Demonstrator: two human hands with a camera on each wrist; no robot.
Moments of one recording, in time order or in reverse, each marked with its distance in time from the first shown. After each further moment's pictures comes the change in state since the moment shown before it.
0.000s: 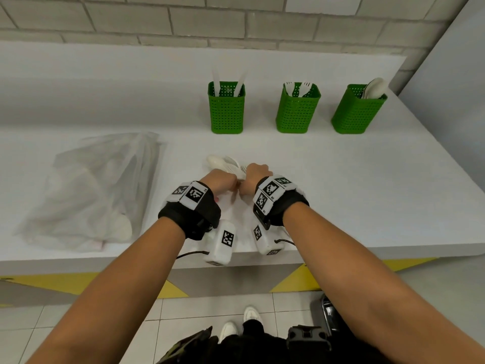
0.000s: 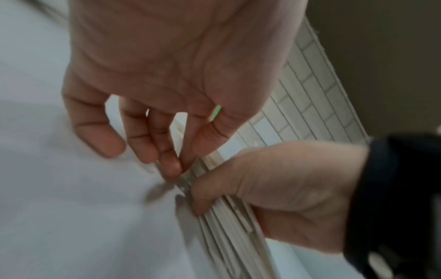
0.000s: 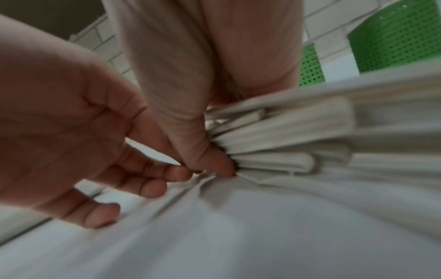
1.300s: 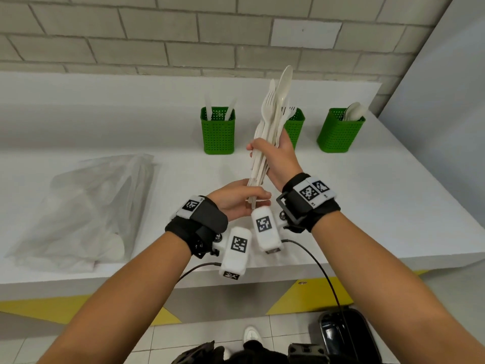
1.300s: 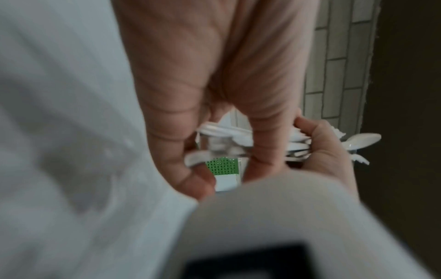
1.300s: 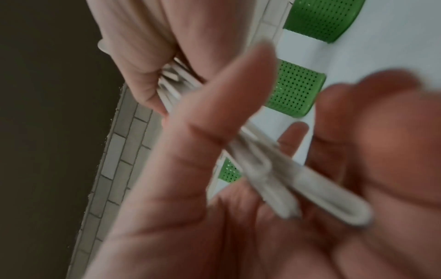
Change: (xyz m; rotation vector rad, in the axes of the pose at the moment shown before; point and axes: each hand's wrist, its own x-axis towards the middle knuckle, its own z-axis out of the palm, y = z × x) left_hand -0.018 0.022 0.027 -0.609 -0.503 0.233; right_hand -0.027 0.017 -0.071 1.402 0.277 -0.388
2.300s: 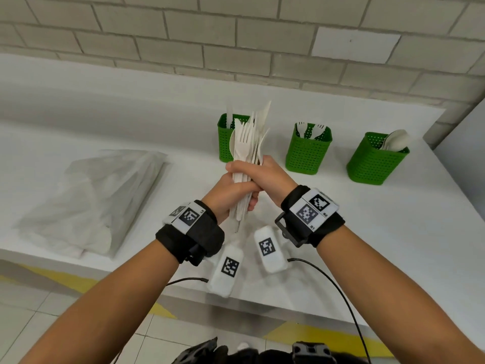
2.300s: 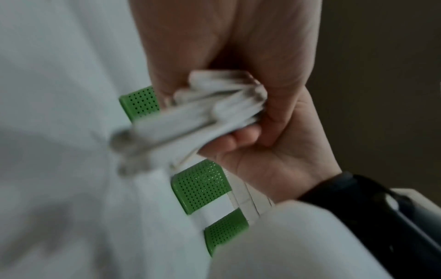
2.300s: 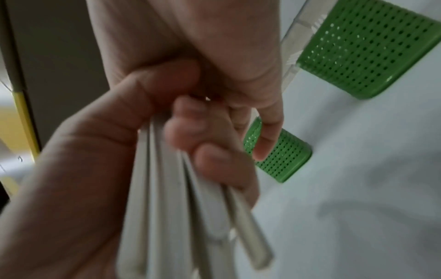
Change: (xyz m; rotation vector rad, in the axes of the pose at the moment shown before) left_hand 0.012 0.025 0.018 0.123 0.431 0.345; right_hand 0.032 0.001 -0.006 -0.384 -0.459 0.167
